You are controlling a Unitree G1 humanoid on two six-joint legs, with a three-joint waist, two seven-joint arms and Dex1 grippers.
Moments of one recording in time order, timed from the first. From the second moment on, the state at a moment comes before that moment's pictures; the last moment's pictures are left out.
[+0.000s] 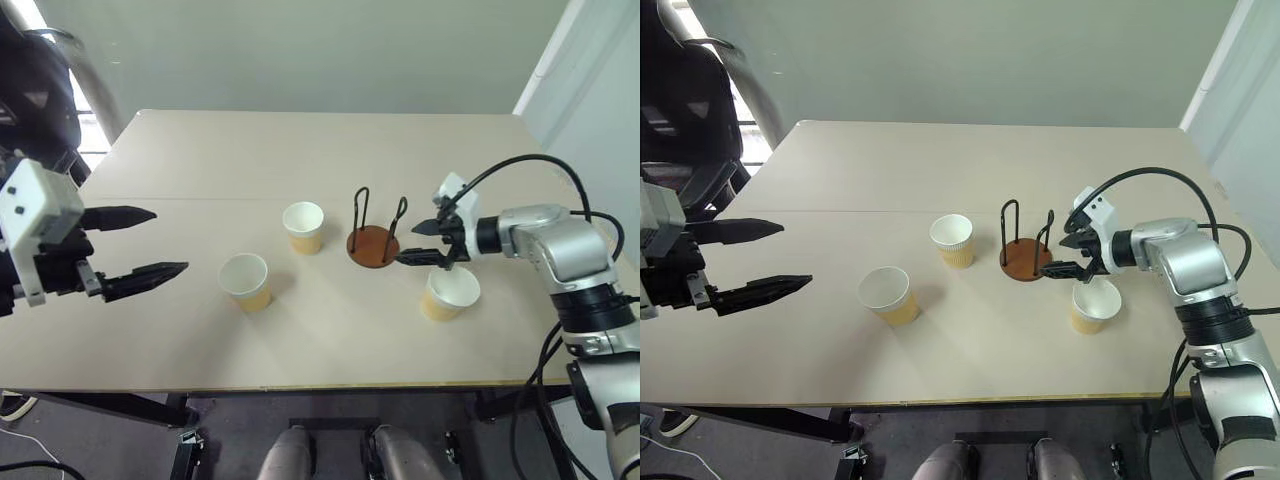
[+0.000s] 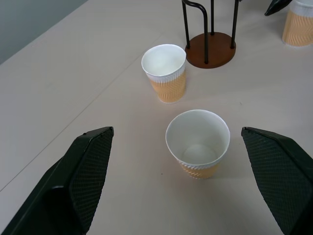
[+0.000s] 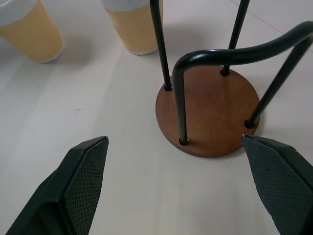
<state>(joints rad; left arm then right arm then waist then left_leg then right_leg) -0.03 1.17 0.74 -0.40 -0.67 0.75 -1.11 -0.83 -0.66 0.20 0.10 0.26 0.90 1.03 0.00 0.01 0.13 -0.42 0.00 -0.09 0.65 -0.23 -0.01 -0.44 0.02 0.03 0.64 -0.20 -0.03</state>
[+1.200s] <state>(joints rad) 0.04 1.16 0.82 -0.48 -0.78 0.86 -1.16 -0.88 -0.53 0.21 0.19 0.24 0.82 0.98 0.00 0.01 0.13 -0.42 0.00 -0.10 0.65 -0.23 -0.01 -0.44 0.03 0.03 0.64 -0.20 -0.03</state>
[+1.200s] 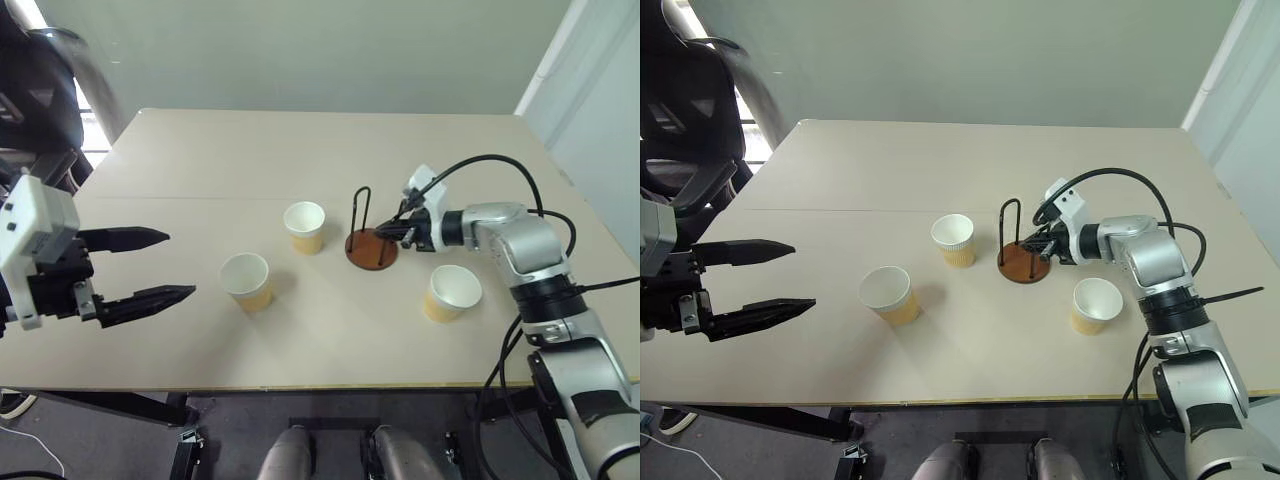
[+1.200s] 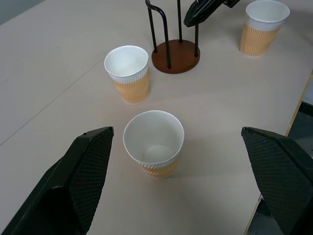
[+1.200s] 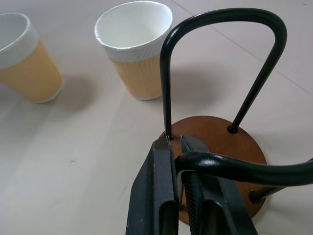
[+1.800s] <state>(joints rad) -0.02 1.20 0.75 -0.43 -0.78 0.82 -1.18 -0.68 -0.64 0.27 -0.21 0.37 0.78 1.21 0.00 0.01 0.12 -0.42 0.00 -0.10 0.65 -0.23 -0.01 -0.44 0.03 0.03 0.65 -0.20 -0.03</state>
